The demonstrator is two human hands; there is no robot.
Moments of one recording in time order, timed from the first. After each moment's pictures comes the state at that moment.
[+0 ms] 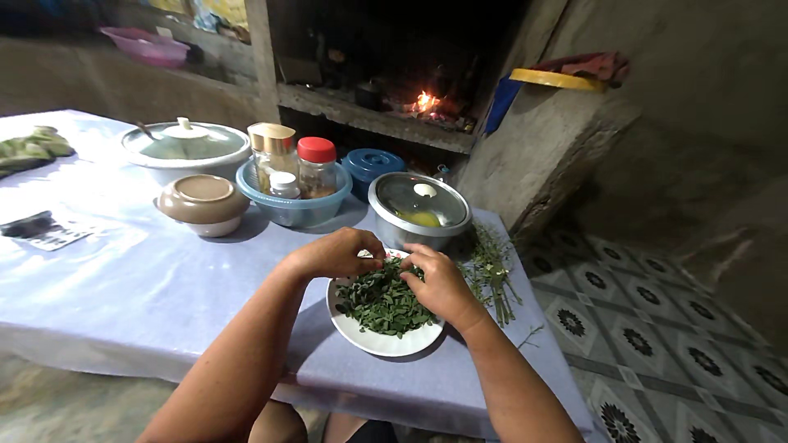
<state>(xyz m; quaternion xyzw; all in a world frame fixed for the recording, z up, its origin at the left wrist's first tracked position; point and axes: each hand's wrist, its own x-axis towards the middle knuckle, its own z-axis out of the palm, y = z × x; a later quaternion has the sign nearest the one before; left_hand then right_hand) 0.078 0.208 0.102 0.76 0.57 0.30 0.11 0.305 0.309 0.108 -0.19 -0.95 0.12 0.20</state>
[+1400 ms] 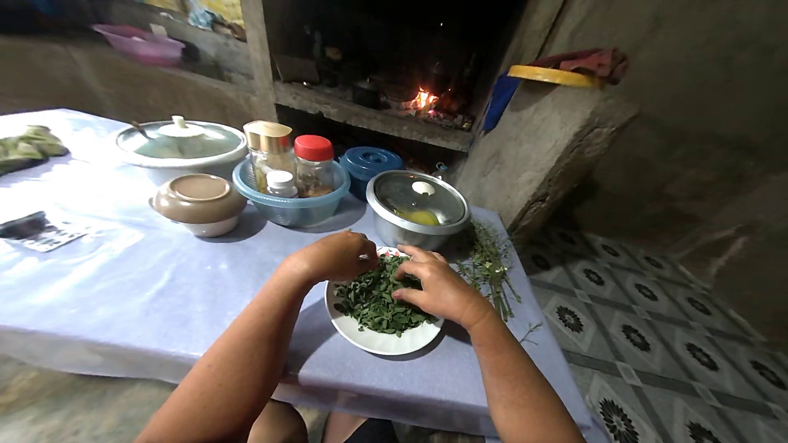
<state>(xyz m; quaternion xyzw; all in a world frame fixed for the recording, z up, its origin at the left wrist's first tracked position) 0.086 0.211 0.099 0.73 0.65 0.20 0.09 0.311 0.316 0.114 -0.14 -0.98 0.13 0.07</state>
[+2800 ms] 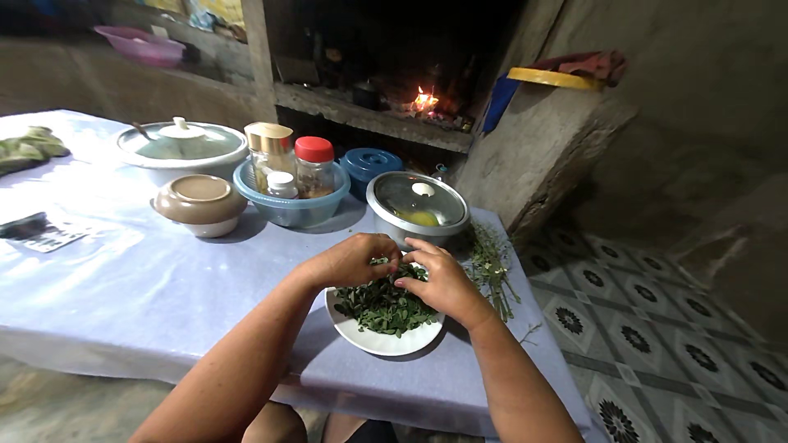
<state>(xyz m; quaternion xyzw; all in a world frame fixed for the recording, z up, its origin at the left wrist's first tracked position) 0.103 0.214 0.097 0.77 0.52 0.35 0.09 0.313 0.311 0.118 -0.18 -0.95 0.16 0.18</state>
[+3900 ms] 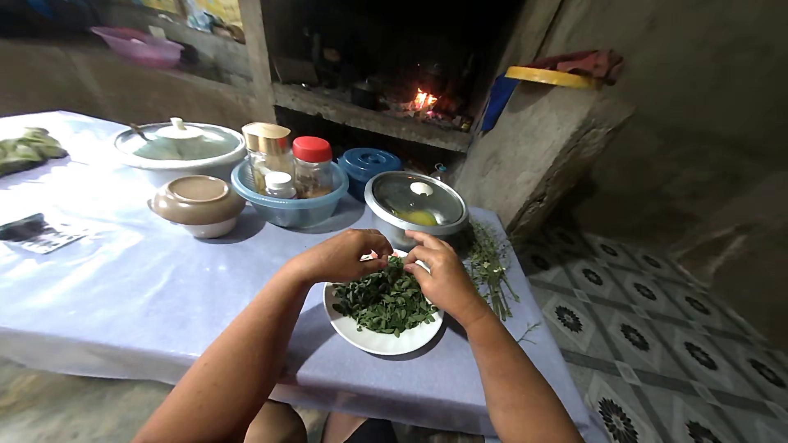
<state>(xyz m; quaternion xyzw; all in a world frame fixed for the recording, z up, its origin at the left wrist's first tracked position) 0.094 0.208 0.103 0.77 0.54 0.33 0.09 0.311 0.311 0.118 -0.16 -0.94 0.14 0.27</state>
